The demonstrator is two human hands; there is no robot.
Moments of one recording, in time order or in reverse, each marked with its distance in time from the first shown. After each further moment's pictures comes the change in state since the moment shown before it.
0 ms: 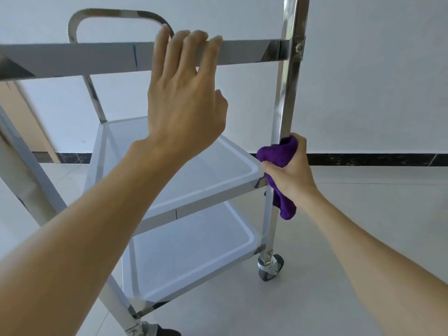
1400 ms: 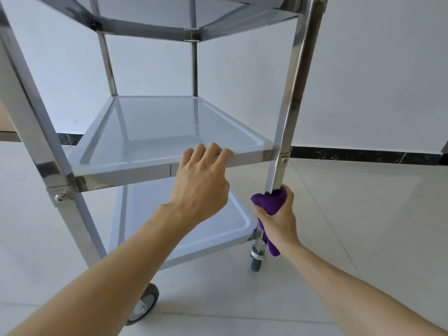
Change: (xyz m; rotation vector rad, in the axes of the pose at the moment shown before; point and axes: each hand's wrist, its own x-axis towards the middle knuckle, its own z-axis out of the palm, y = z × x) left_hand -0.219 -0.003 0.004 -0.279 -0.318 -0.019; right_hand -0.184 0.104 0.054 -0.066 0.088 0.153
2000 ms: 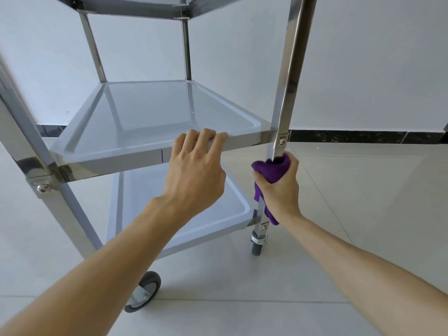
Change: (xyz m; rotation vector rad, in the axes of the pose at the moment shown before) left_hand -0.006 0.000 0.010 0.048 0.022 0.012; right_hand 0.012 -0.030 0.002 0.091 0.102 -0.129
